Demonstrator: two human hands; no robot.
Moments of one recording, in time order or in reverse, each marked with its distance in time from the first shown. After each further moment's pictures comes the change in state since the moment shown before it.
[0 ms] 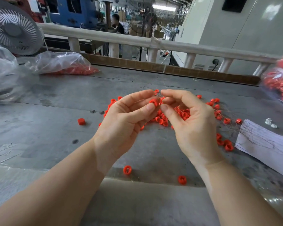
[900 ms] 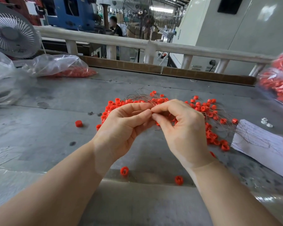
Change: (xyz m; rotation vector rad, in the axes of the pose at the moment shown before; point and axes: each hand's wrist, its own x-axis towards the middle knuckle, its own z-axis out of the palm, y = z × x) left_hand 0.003 -0.007 -0.003 0.071 0.051 -0.111; right_hand -0.005 0.004 0.003 -0.182 -0.029 -0.173
